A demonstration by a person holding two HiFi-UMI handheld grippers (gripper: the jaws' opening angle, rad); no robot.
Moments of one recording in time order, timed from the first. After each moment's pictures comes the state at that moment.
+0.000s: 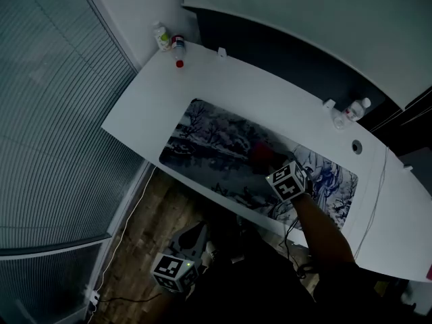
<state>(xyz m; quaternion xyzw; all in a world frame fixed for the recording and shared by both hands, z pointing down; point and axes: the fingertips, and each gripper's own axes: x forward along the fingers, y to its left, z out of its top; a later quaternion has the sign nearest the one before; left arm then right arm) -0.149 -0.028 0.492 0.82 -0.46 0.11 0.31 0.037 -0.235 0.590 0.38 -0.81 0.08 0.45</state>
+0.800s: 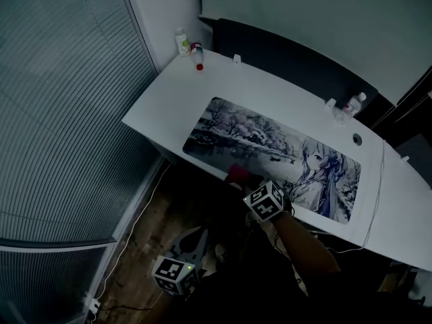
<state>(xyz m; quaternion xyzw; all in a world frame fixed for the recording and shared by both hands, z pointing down) -0.229 0.061 0.477 0.84 -0.45 0.10 0.27 -0.120 -0.102 0.577 0.34 -0.84 0.09 0.42</state>
